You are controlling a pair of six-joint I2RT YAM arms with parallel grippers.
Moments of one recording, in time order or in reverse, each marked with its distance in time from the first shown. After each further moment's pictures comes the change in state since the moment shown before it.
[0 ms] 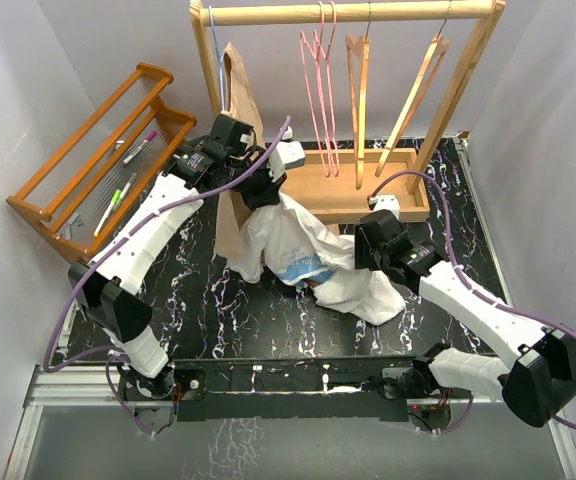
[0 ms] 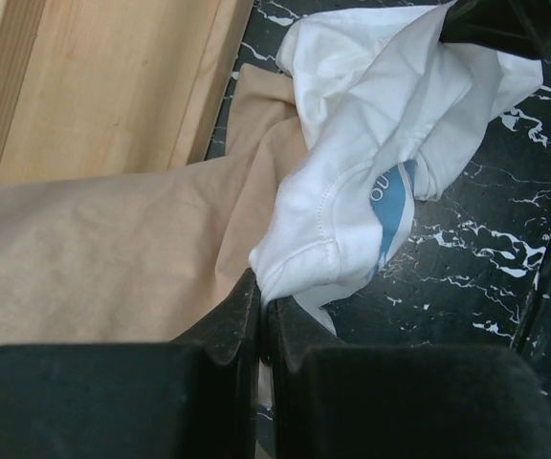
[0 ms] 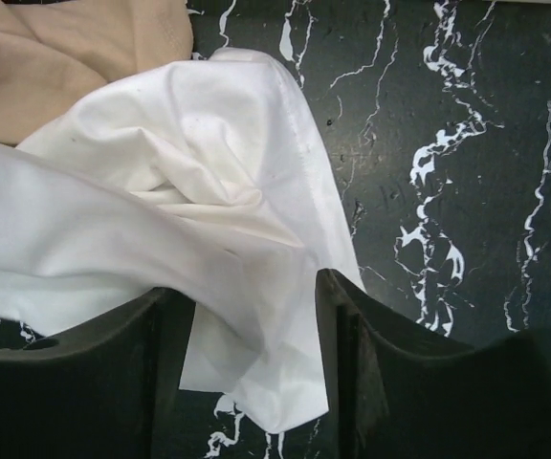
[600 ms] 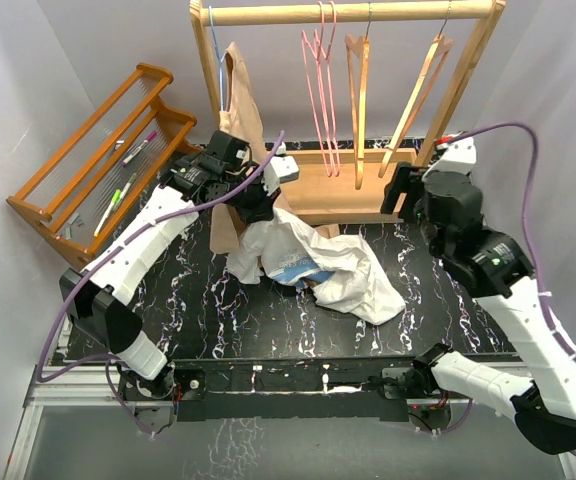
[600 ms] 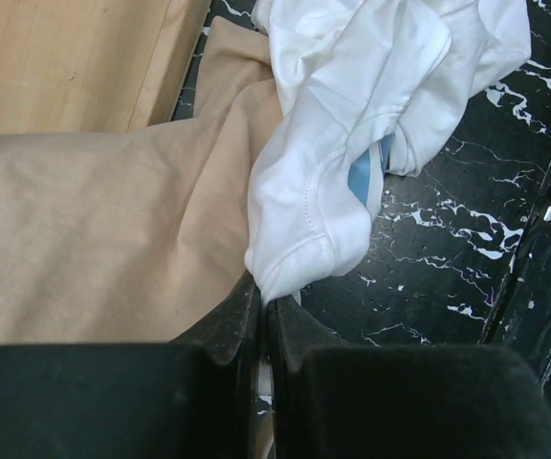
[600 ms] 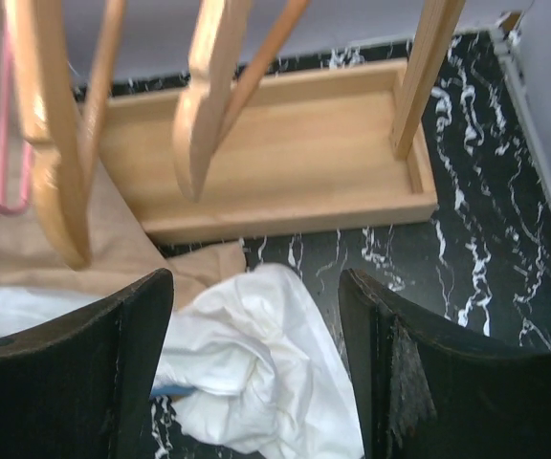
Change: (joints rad) left arm -0.002 -0.073 -0.167 0.034 -0.002 -0.047; right arm -0.007 -0.164 0.451 -0.132 0.153 -0.045
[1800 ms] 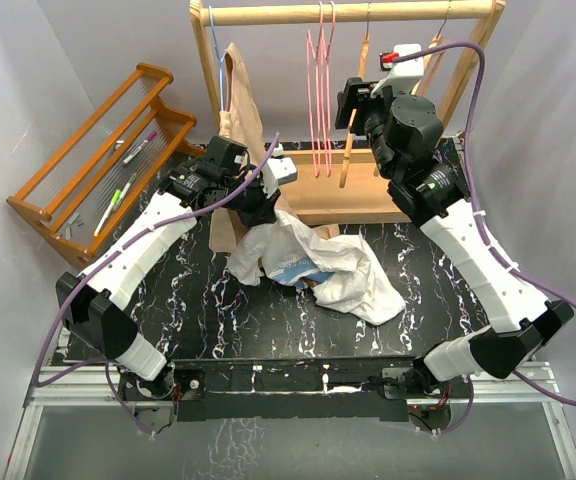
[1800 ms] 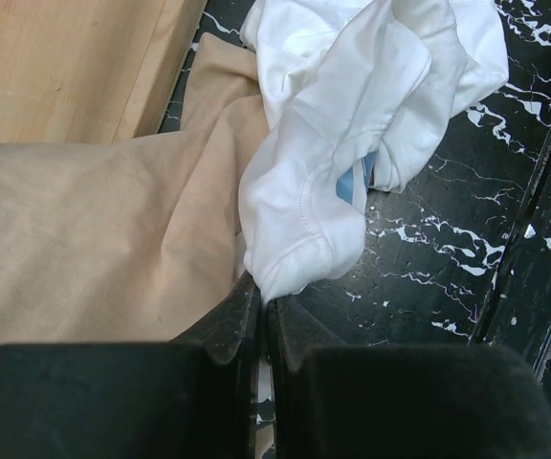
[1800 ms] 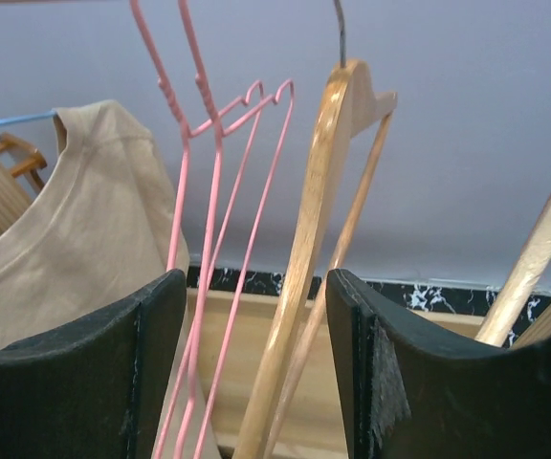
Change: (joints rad) left arm 0.000 -0.051 -0.092 0.087 0.033 -0.055; right arm 0.000 0.442 0.401 0.512 -0.130 -0.286
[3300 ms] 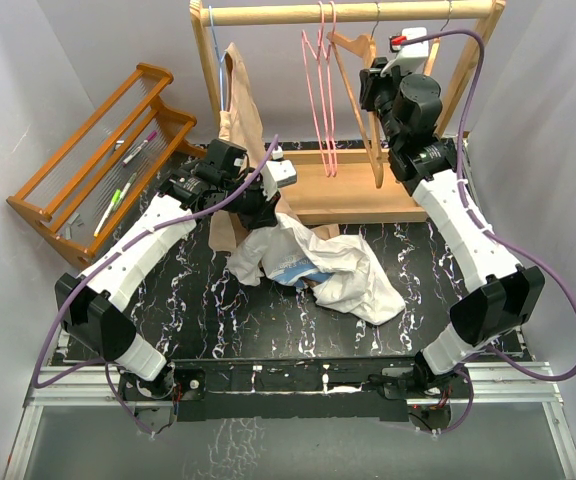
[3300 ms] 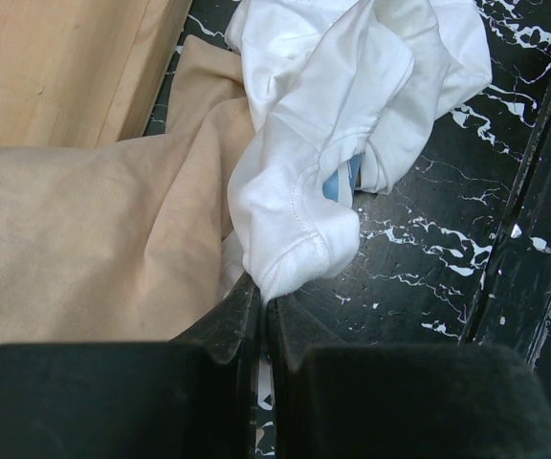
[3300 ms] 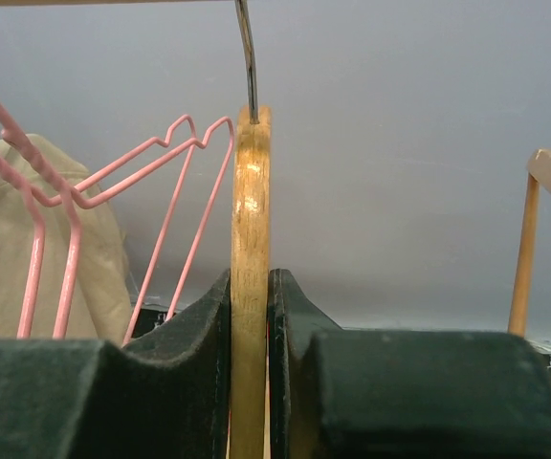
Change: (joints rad) left arm 0.000 -0.013 -0.035 0.026 0.032 -0.009; right arm -0.215 0.182 0.027 0.220 -0.194 -0.023
